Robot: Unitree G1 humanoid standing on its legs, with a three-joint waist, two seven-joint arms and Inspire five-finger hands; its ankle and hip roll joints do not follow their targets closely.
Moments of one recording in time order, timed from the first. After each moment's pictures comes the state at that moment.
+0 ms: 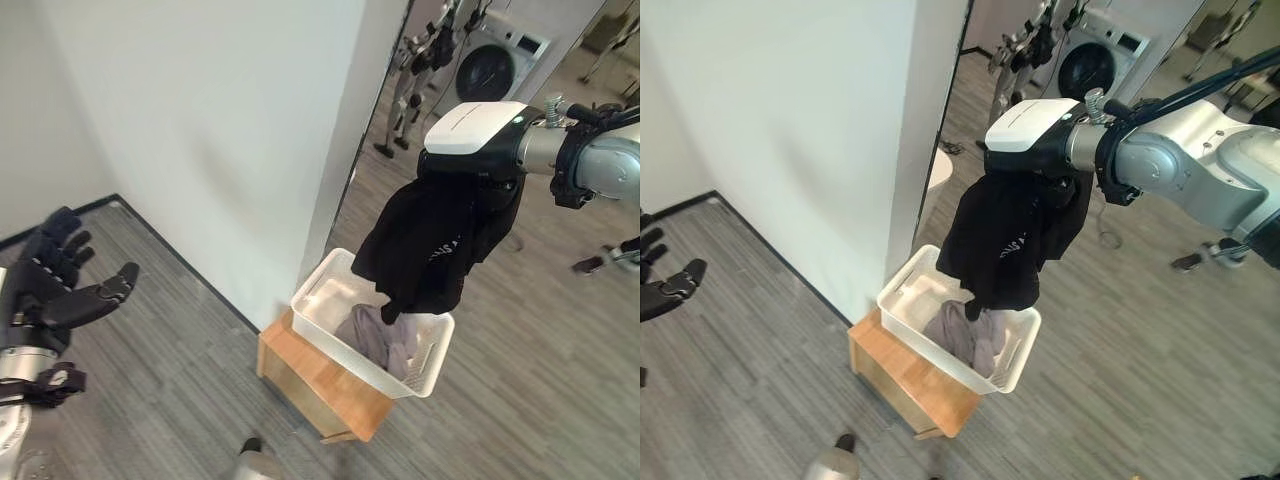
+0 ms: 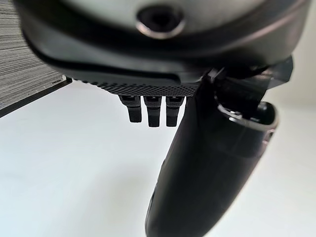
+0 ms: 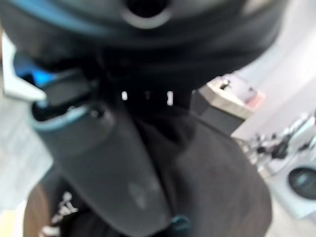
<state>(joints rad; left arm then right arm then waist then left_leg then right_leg) 0.35 0.65 0.40 -0.13 -0.74 -0.15 -0.02 -1.55 -1.36 1.34 0.16 -0.08 -0.22 0.34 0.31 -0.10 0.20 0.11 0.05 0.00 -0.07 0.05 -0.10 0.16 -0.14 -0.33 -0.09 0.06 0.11</state>
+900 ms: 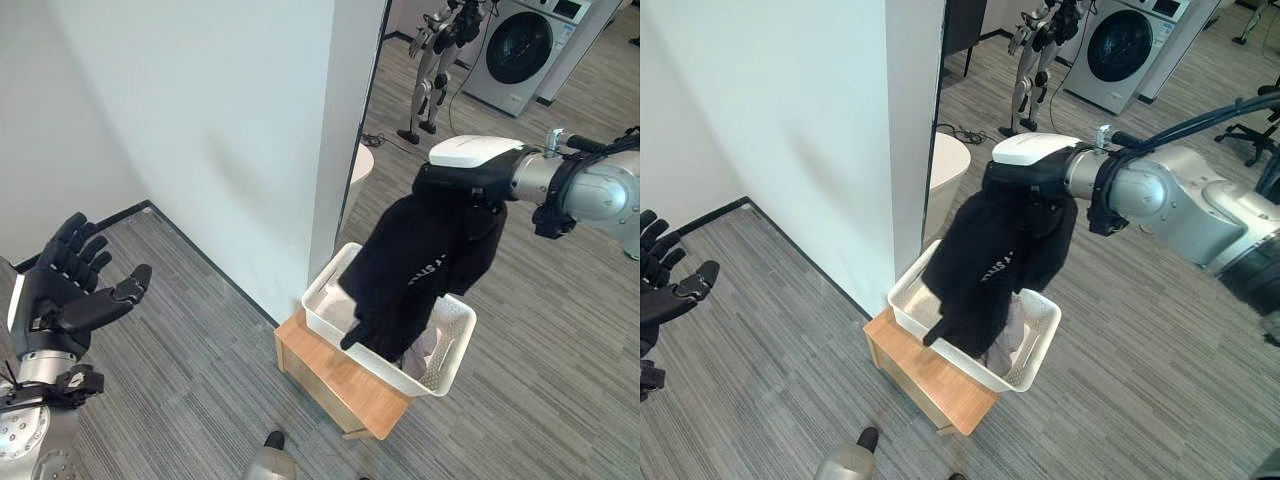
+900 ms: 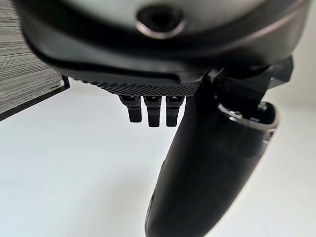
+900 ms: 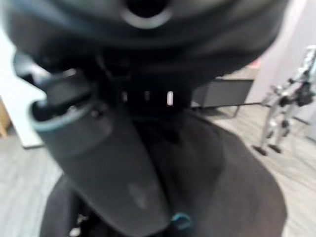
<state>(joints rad) 0.34 0.61 0.38 -0.13 -0.75 -0.14 -0.01 -1.22 -1.28 1.04 0.15 0.04 -0.13 0.37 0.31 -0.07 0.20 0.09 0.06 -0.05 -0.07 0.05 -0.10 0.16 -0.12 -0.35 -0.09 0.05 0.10</state>
